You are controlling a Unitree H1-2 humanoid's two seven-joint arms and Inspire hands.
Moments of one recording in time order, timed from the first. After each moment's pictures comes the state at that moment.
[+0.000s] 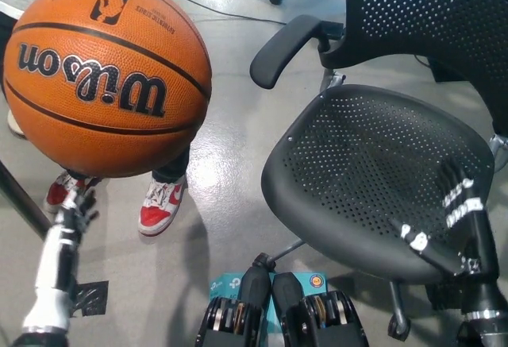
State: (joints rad) left_arm -0.12 0.19 0.17 0.24 -0.06 -0.29 -0.04; right_arm -0.11 -0.06 -0.05 0.07 0.16 -0.32 0.06
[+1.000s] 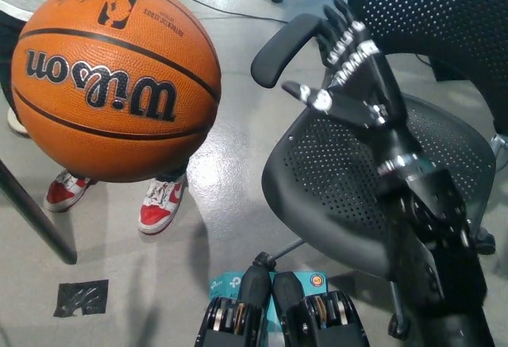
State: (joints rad) left_arm -0.24 0.27 0.39 -0.10 -0.18 -0.03 0.00; right_arm -0.64 0.04 0.02 0.19 0.30 -0.01 0.11
